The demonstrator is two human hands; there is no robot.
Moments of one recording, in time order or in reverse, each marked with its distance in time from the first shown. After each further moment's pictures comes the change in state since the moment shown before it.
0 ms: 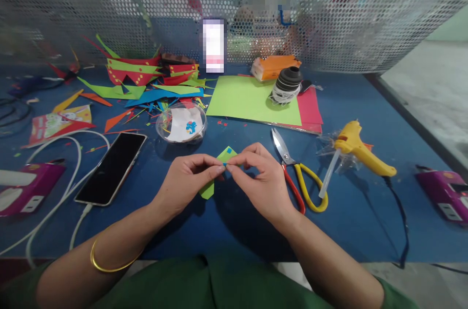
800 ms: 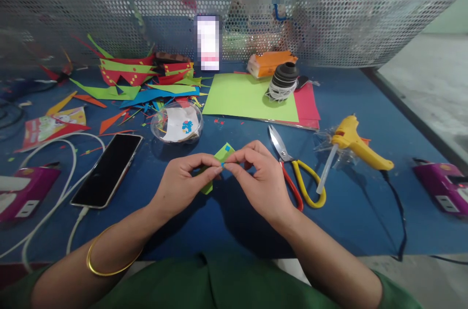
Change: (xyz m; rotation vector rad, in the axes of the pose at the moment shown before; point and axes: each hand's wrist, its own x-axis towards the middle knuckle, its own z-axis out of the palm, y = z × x) left_hand -0.001 -0.001 0.000 0.148 -0.002 0.214; right_hand -0.001 0.001 -0.005 -0.079 0.006 -0.041
